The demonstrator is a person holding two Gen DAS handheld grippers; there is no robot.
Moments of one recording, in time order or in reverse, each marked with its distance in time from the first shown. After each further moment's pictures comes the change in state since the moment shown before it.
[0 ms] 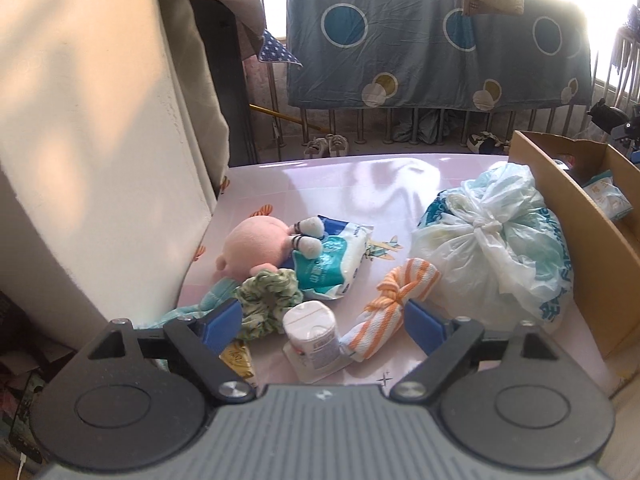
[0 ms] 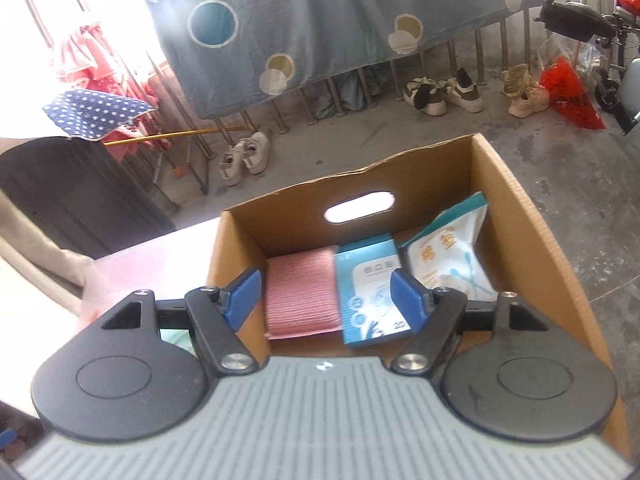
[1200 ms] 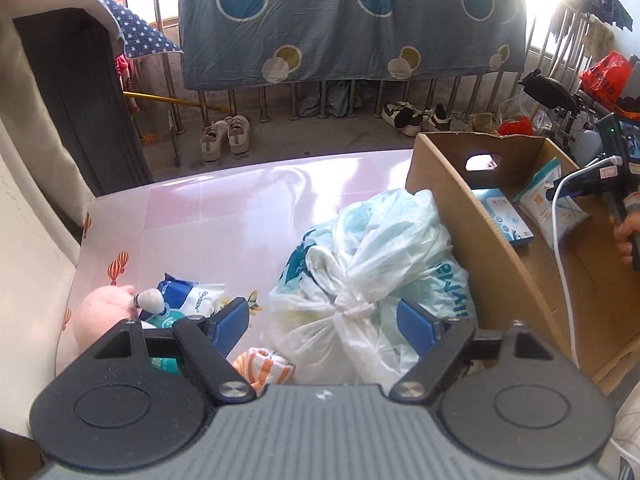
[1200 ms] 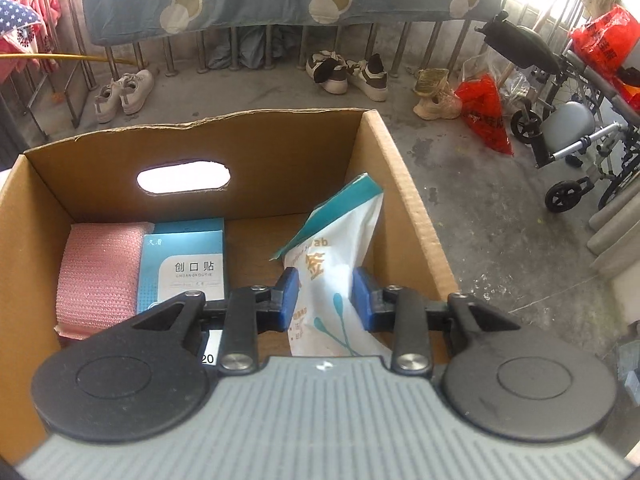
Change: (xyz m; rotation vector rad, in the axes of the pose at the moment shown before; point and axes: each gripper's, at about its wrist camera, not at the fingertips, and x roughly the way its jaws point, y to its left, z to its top) left arm 0.080 -0.115 0.105 0.100 0.131 -0.244; right arm 0.122 -0.071 0.018 -0.198 0.122 -0.435
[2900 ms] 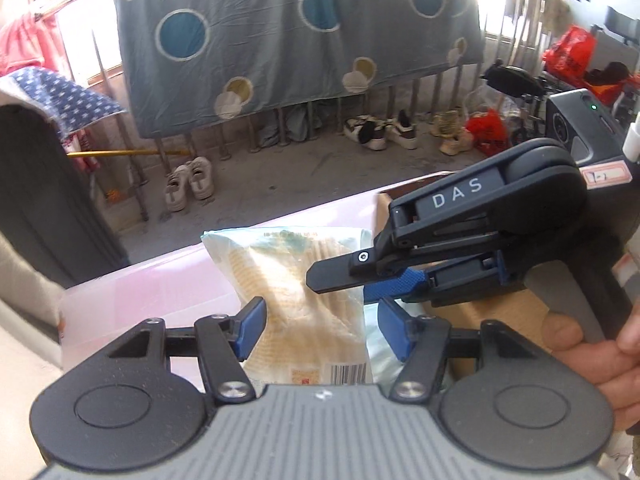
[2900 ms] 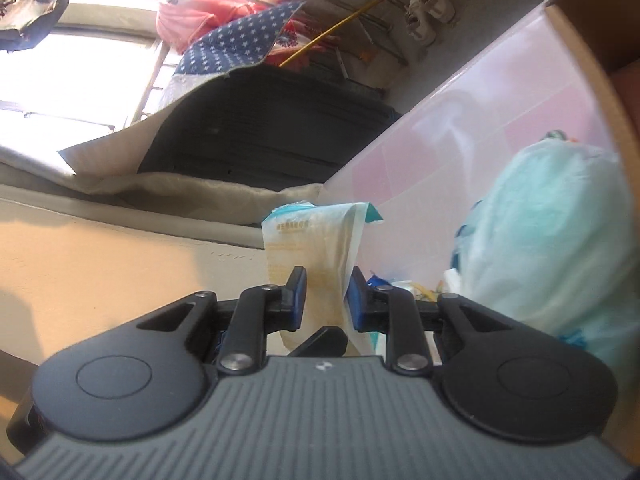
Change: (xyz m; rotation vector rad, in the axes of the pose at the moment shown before) left arm 0.023 -0.064 0.091 0.188 -0.042 -0.073; right arm -0.095 0.188 0.005 0.447 0.296 1.134
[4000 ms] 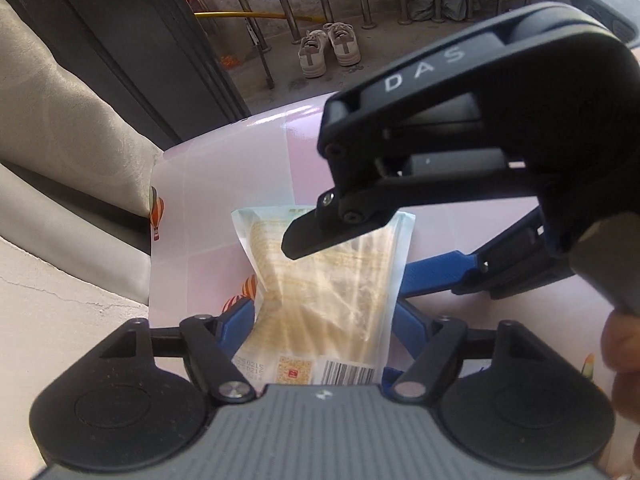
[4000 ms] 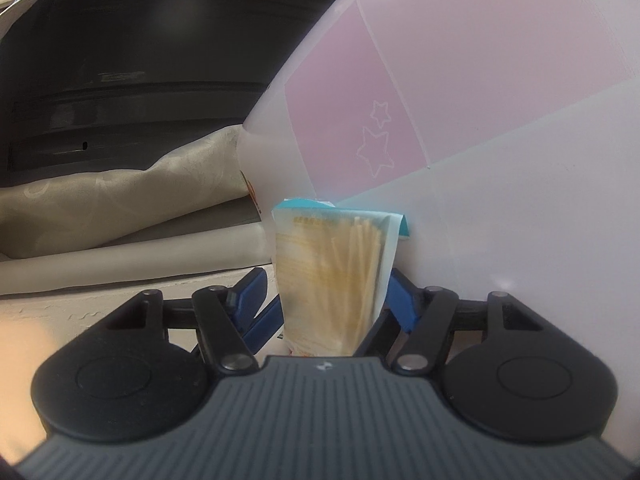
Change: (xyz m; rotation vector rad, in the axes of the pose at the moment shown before) left arm 0.170 0.257 -0.098 -0.141 0.352 0.333; right arm 0.350 -0.032 0.018 0.172 0.288 -0.123
